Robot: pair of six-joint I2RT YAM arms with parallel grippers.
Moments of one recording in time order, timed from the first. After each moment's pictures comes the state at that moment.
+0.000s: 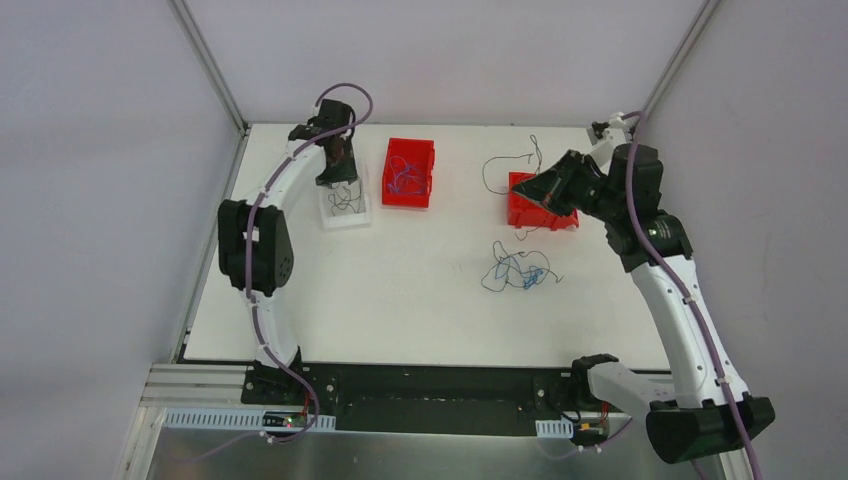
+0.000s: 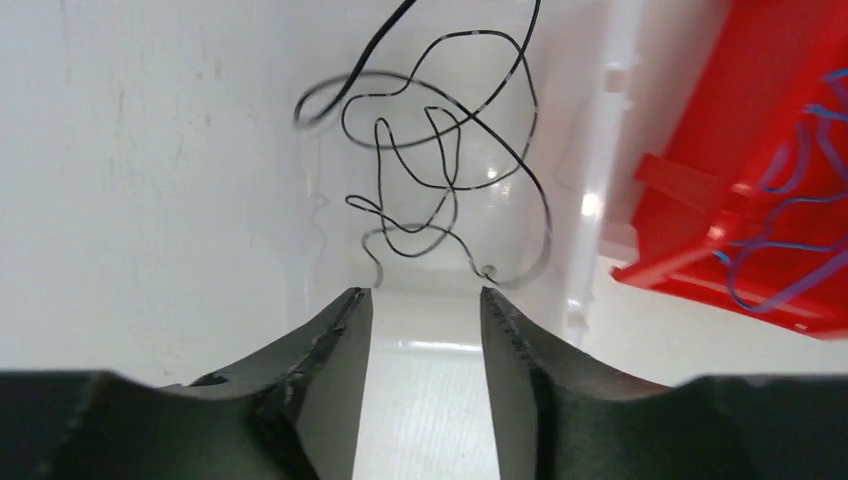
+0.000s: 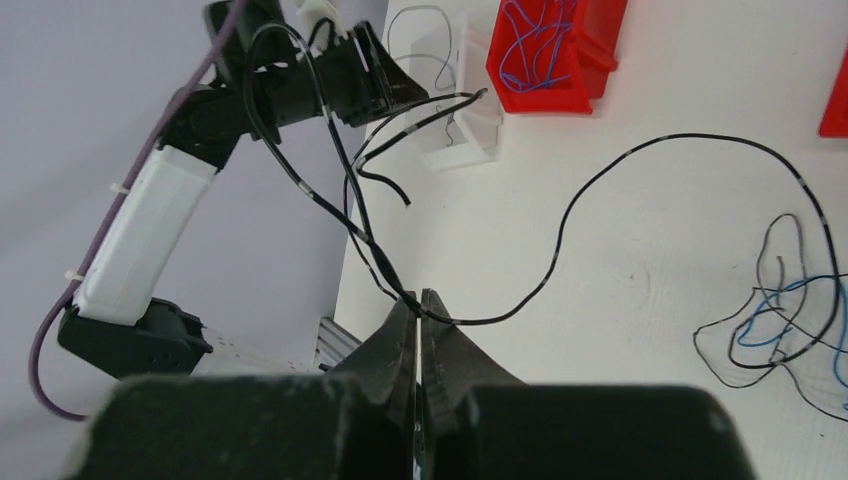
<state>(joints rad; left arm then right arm) -0.21 2.01 1.73 -0.78 -0.26 -0.33 0.20 1.04 1.23 -0.55 -0.50 0.77</state>
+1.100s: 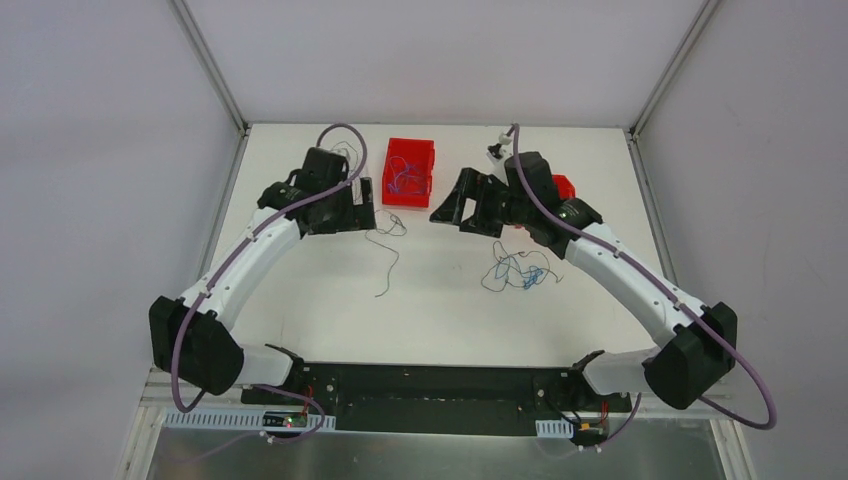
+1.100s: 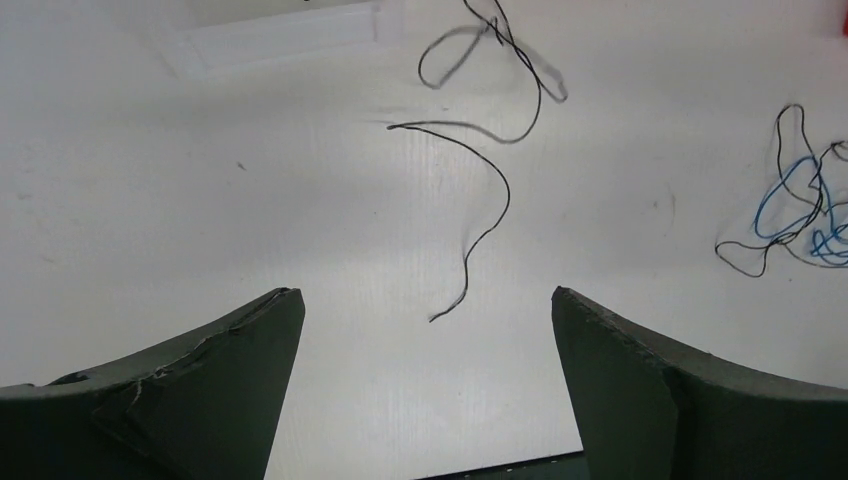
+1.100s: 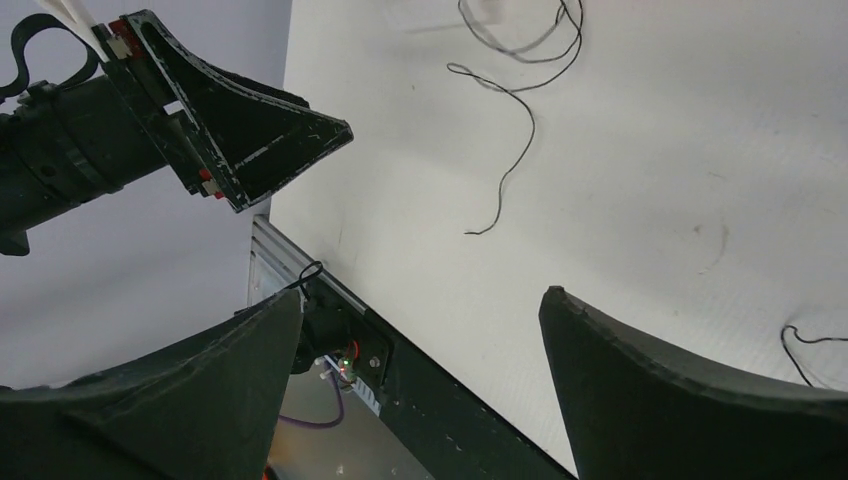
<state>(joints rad) -0.35 1.32 1.21 -0.79 -0.05 -0.42 0.63 1.35 1.23 -0.45 -0.32 0.77</state>
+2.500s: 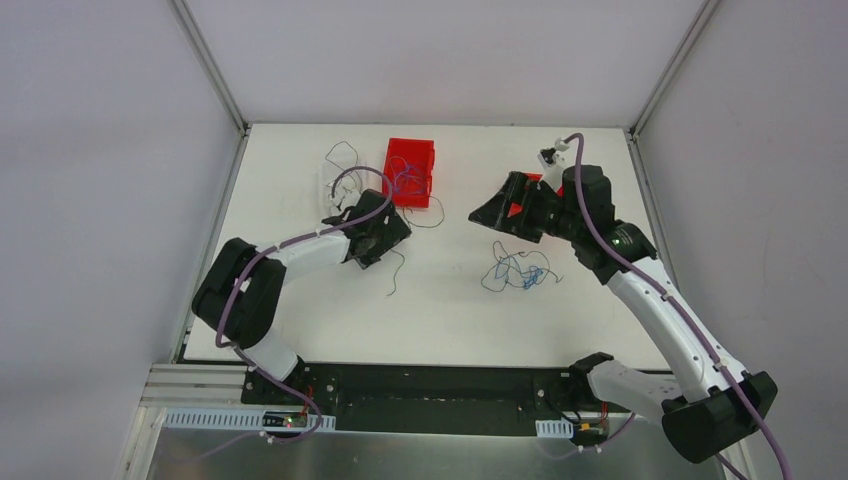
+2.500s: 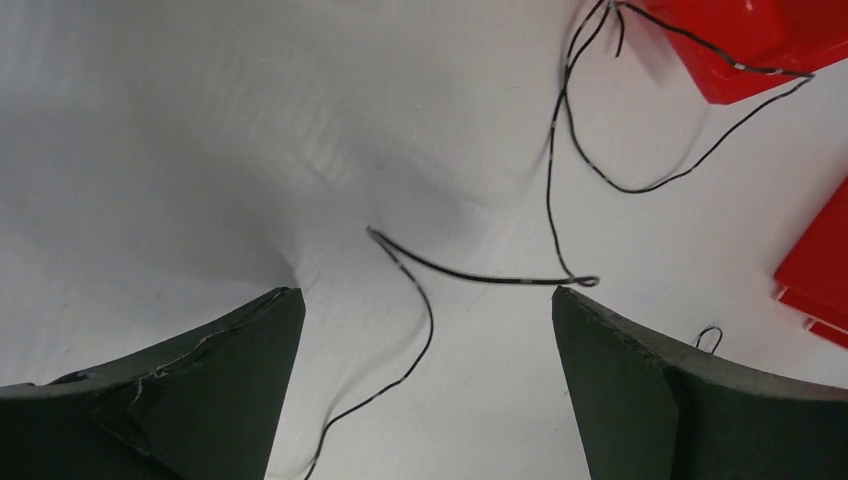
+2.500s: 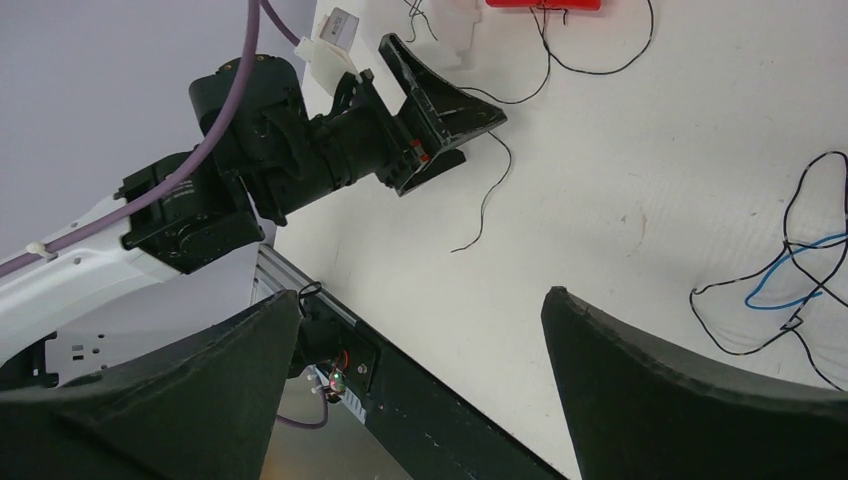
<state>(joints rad) -0.53 1.59 0.91 -0.29 -0.20 -1.09 0.45 1.07 1.08 -0.50 -0.38 0.70</state>
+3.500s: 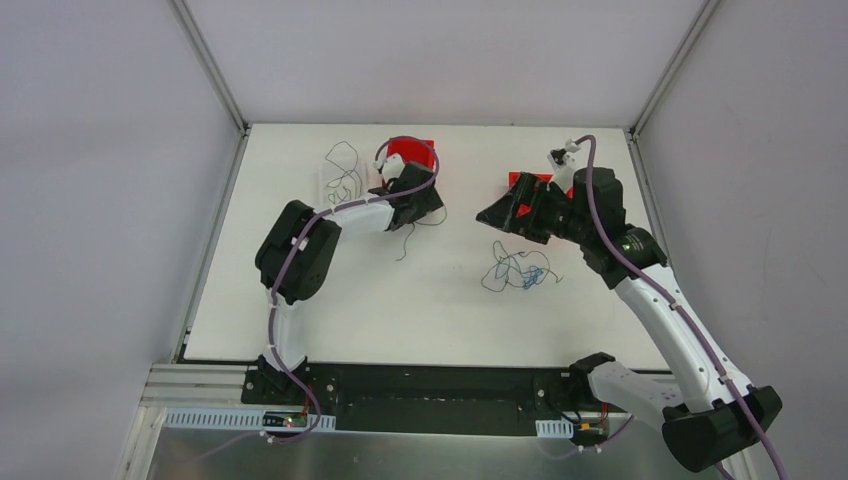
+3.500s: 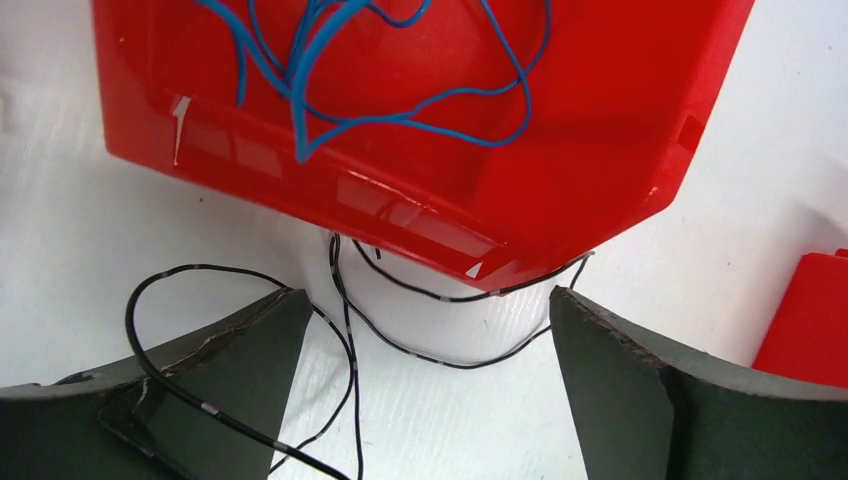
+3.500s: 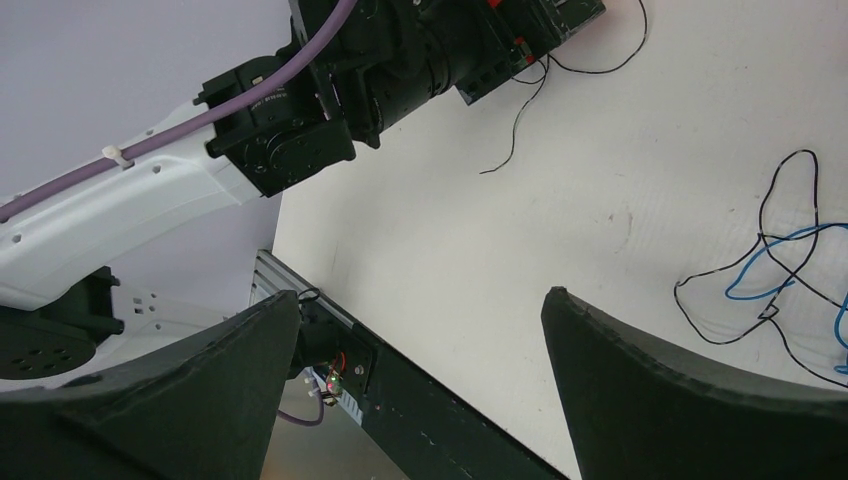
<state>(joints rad) -0.60 2.01 1.32 -0.15 -0.37 -0.94 0.41 1.02 1.08 -0.54 -0.39 0.69</state>
